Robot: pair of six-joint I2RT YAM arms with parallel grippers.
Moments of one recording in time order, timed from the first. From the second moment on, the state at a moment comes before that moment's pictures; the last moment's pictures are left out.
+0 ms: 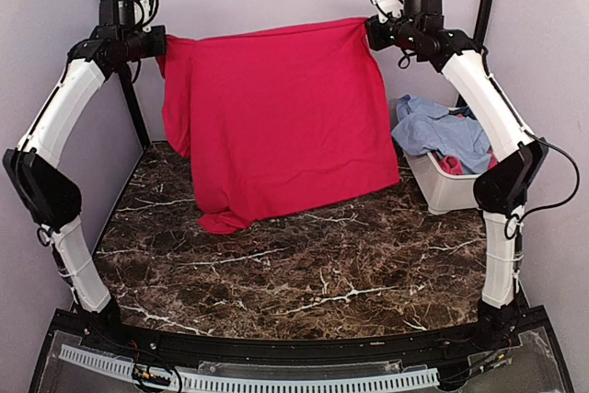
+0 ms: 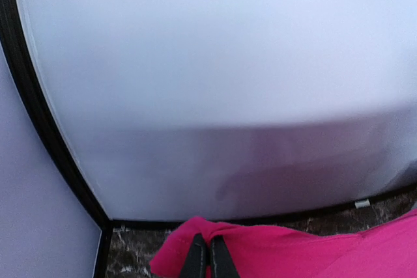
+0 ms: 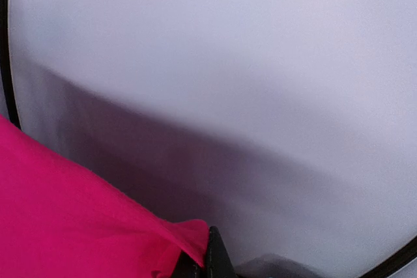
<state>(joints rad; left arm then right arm) -0.16 1.73 2.07 -0.59 -0.14 -0.06 0.45 2.05 2.51 -0.60 0.07 -0.27</state>
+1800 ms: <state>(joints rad) -0.38 1.75 1.05 -0.47 -0.07 -0.51 0.59 1.34 0.95 -0.46 0.03 0.08</state>
